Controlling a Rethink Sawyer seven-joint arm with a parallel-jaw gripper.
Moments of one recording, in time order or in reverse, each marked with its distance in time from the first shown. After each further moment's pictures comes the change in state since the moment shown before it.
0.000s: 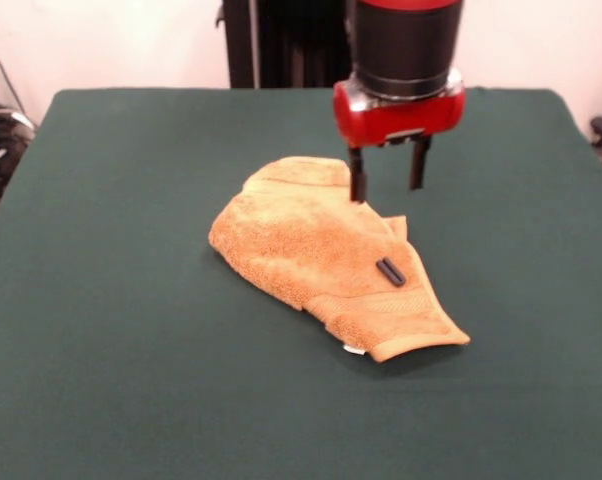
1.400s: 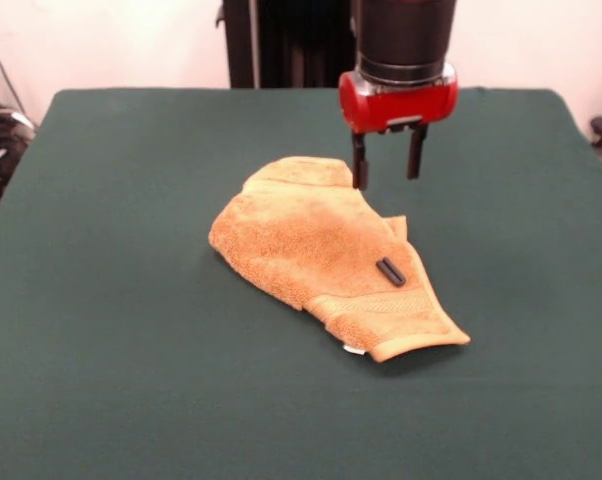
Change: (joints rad) arm -0.007 -0.041 -0.005 0.221 -0.024 -0.272 0.000
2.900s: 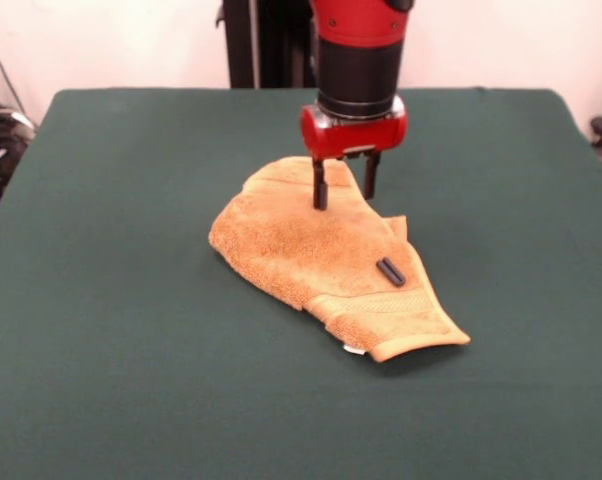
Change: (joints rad) arm -0.049 0.087 -0.013 0.026 -0.100 -0.113 0.000
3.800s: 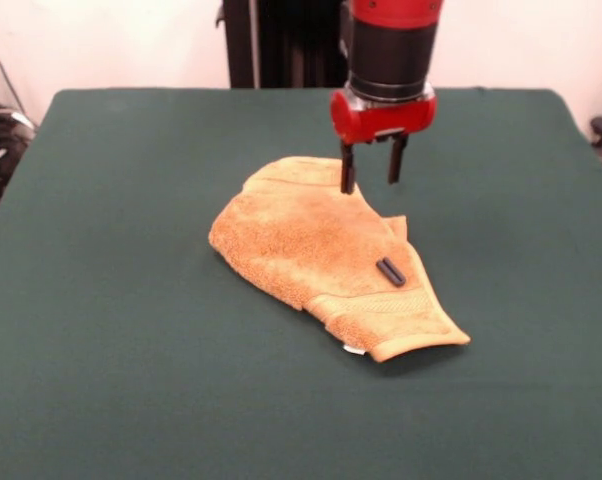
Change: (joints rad) arm 0.058 -0.029 -0.016 0.042 0.000 -0.003 0.000
